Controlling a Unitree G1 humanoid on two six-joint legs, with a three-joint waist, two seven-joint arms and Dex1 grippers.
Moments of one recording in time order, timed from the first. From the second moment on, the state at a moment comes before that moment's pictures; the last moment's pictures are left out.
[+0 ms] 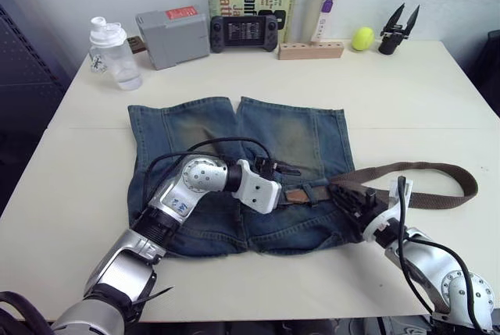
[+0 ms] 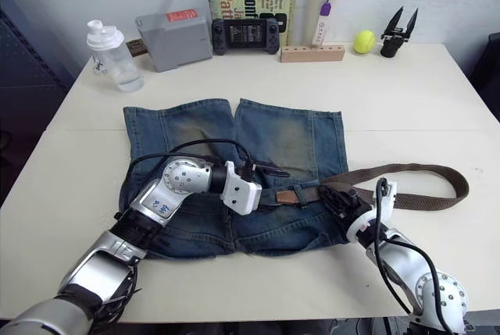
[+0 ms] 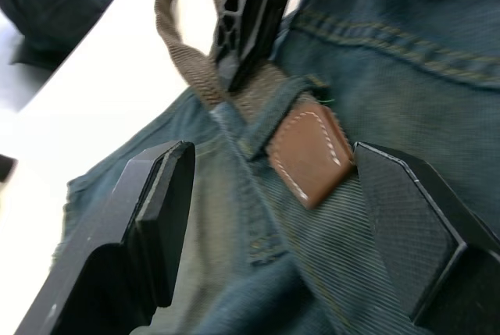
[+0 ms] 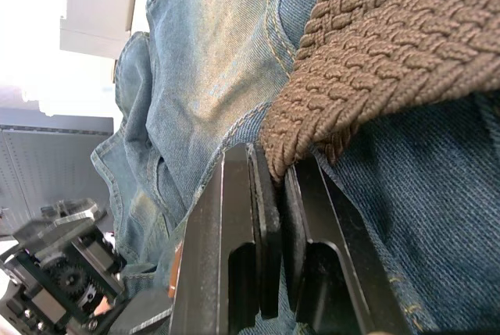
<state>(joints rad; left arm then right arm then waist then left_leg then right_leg) -0.72 0.36 -0.43 0.30 0.25 -0.51 -0.86 0.06 -0.36 -0.30 -0.31 1.73 0.78 -0.25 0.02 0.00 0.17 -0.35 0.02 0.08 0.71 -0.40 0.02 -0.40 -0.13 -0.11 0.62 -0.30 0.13</state>
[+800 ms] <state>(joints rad) -0.74 0.41 -0.47 0.33 0.42 -0.77 -0.68 0.08 -0.33 -0.28 -0.35 1.73 0.72 -0.27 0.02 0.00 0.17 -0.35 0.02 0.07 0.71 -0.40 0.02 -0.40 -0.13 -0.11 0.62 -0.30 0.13</state>
